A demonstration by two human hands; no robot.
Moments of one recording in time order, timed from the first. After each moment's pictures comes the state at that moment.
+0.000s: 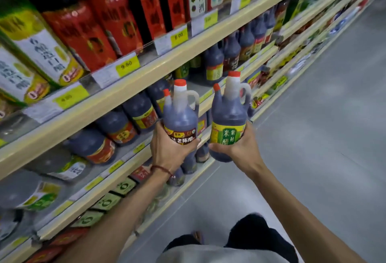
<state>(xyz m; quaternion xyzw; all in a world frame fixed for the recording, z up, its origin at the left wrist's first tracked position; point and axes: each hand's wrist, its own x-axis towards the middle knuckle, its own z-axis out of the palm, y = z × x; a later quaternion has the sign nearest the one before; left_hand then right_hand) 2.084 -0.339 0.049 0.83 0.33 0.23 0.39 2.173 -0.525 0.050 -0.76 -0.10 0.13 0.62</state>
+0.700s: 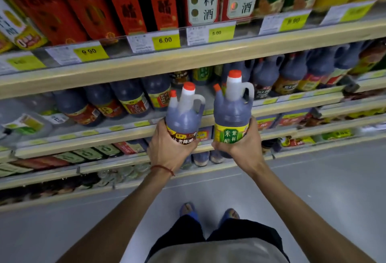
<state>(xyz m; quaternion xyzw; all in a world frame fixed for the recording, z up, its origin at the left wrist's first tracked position) 2.215 -0.419 0.027 0.72 0.57 0.28 0.27 2.392 -0.530 0.029 -0.73 -0.29 0.27 0.55</state>
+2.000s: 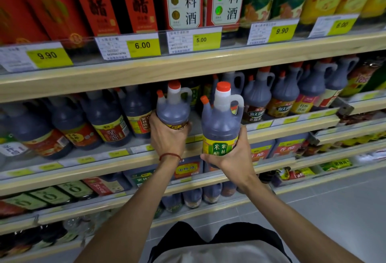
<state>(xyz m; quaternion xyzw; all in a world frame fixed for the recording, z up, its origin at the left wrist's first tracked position) 2.324 -0.332 -0.040 0.62 0.53 0.51 0.27 2.425 -0.486 -0.017 -0.70 -0.35 0.20 0.59</state>
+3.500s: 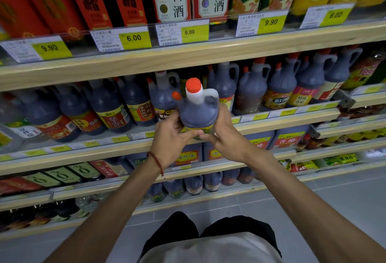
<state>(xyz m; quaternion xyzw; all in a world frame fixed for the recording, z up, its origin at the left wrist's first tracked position) 2.292 -0.397 0.020 0.71 0.33 0.37 0.51 2.462 -0.474 0.006 -0.64 -0.65 0.18 0.37</state>
